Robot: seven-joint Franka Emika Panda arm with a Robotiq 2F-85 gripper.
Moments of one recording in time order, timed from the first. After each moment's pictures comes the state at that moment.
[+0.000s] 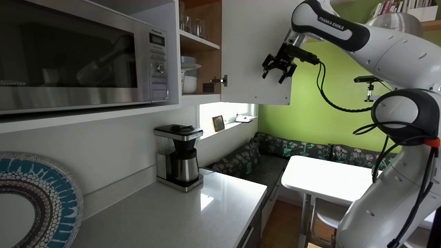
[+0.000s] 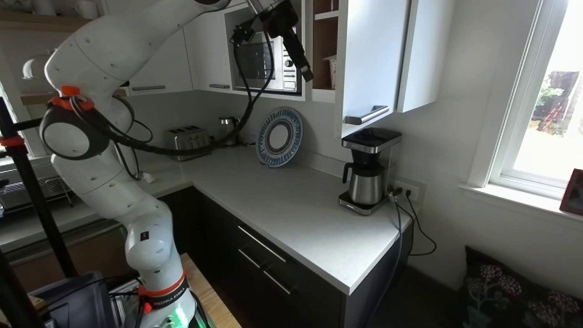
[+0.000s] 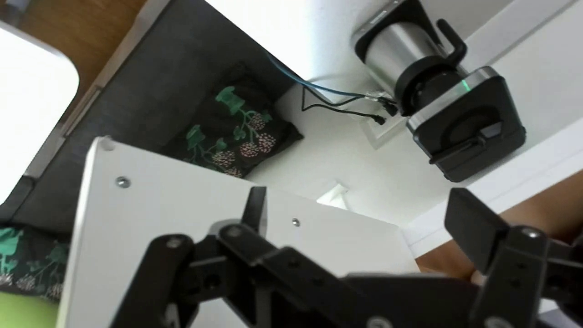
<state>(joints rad) -0.28 -0.39 -0.28 -1.37 0.01 1.55 0.19</state>
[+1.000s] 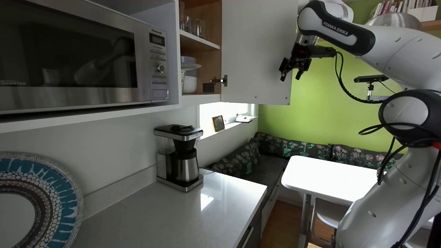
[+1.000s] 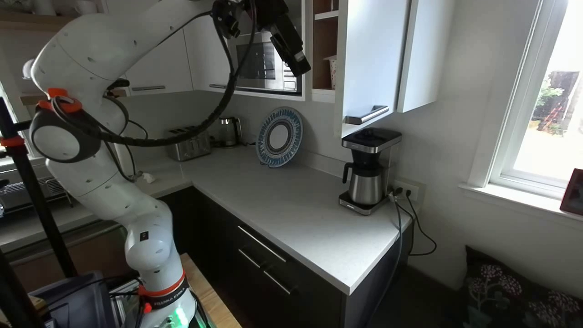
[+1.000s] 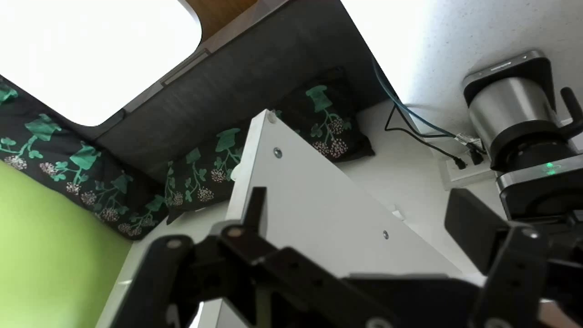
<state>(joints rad) -0.29 -0.43 -0.29 -1.36 -0.22 1.49 -0.10</state>
